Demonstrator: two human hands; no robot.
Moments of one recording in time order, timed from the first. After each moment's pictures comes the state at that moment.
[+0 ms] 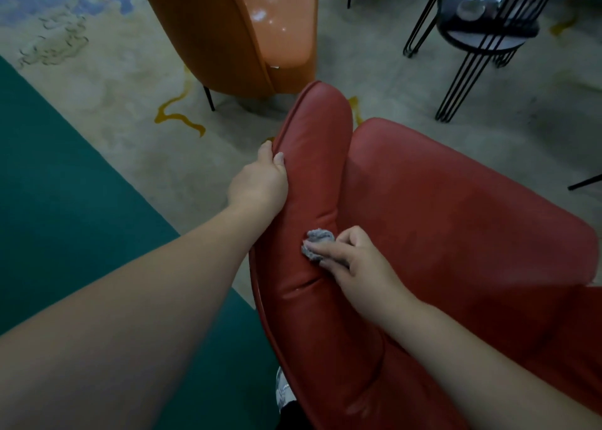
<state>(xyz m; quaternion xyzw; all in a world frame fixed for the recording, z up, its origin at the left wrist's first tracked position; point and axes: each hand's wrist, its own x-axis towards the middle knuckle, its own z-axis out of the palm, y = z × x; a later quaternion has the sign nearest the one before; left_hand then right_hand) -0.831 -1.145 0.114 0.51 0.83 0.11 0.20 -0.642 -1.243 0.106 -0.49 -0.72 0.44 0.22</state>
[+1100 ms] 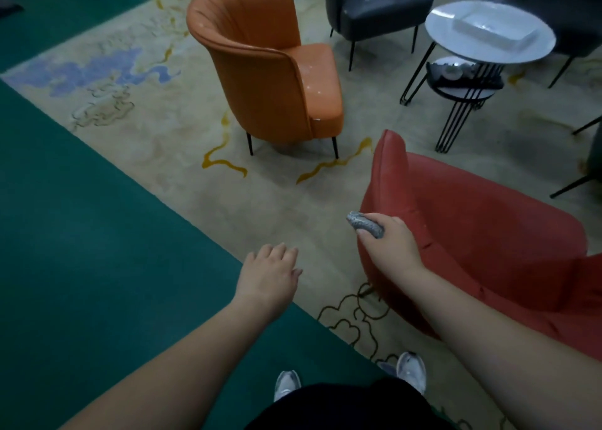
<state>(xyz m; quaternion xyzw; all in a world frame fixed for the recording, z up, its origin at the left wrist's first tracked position) -1.060 -1.390 0.219 0.74 0.66 -0.10 0.10 -0.838 -1.332 0.236 -0.68 -0.62 0.30 0.25</state>
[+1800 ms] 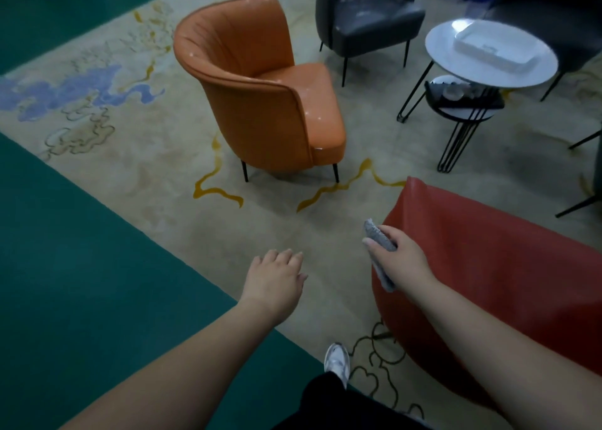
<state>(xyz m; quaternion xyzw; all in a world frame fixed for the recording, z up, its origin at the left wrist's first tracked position) -1.135 -1.217 0.225 0.77 0.61 -0.09 0.12 -0.902 -1.190 0.240 -0.70 -0.50 0.42 0.31</state>
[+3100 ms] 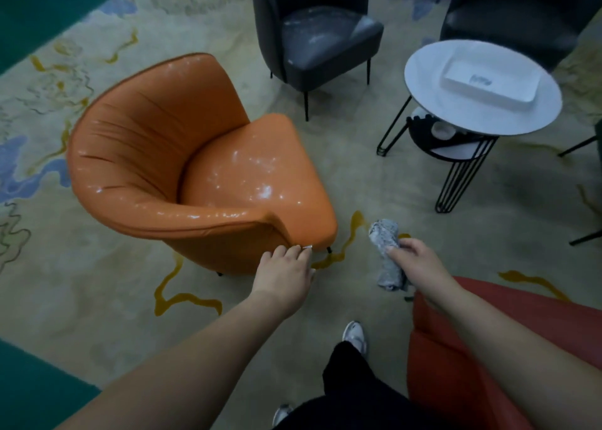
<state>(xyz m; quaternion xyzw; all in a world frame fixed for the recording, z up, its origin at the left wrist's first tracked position) -1.130 -0.674 0.217 0.84 0.51 -0.11 0.11 -0.885 -0.716 0.215 -0.74 -0.30 0.47 0.38</state>
